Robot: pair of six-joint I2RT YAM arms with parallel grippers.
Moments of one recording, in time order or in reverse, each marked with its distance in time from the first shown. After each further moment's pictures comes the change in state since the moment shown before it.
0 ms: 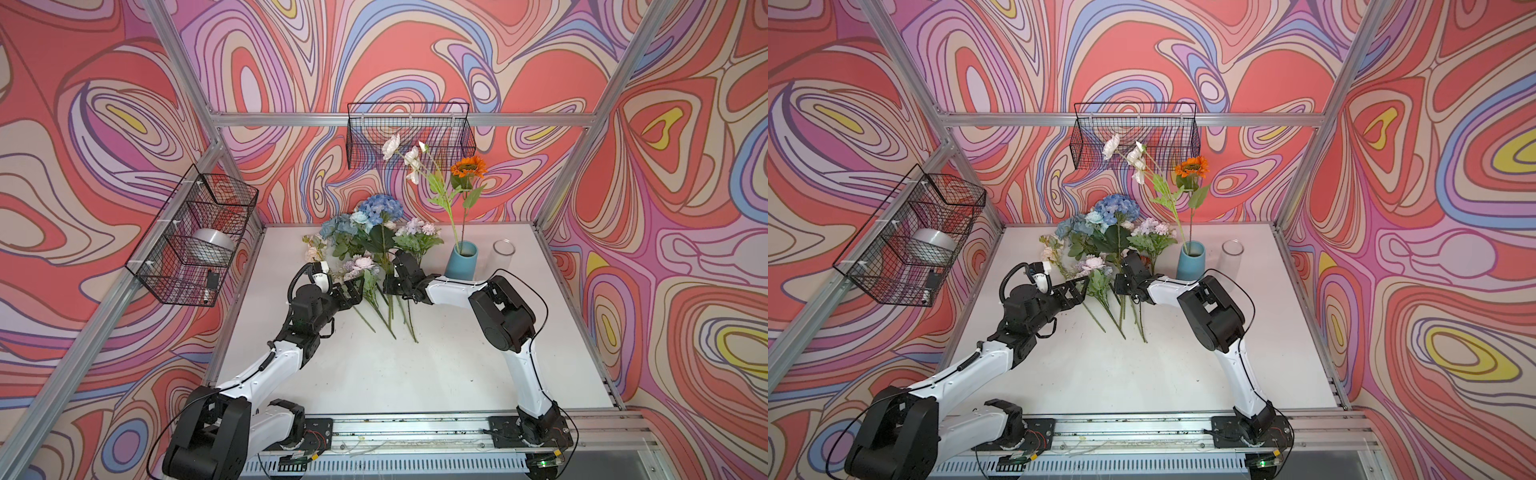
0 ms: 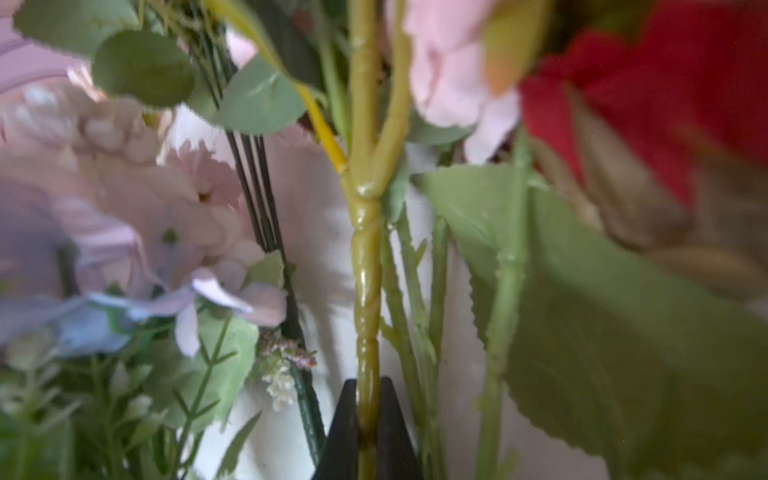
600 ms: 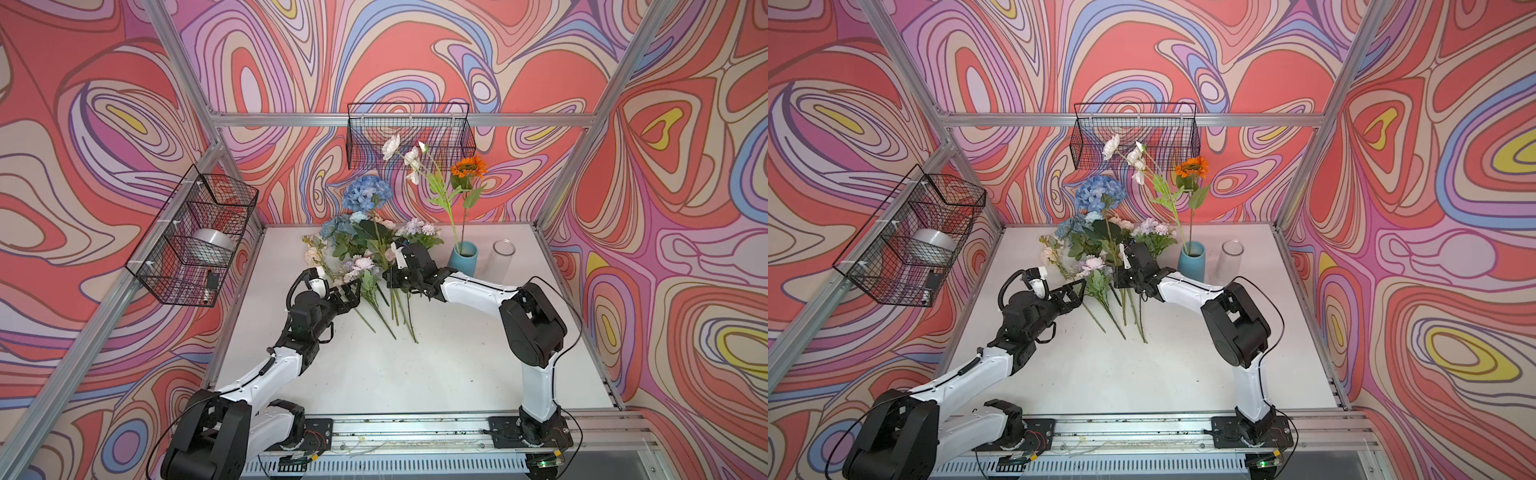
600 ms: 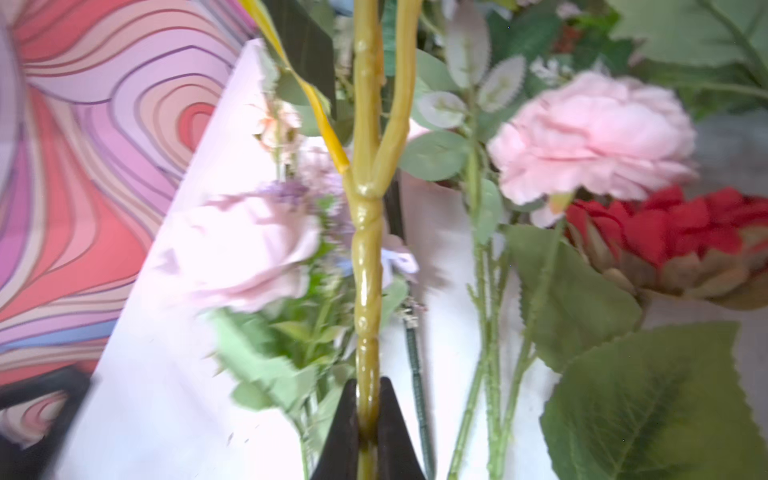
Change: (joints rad) left arm 0.000 -0.027 -0.088 0.071 -0.072 -0.059; right arm 0.000 -0.250 -0.075 -0.065 -0.126 -0.166
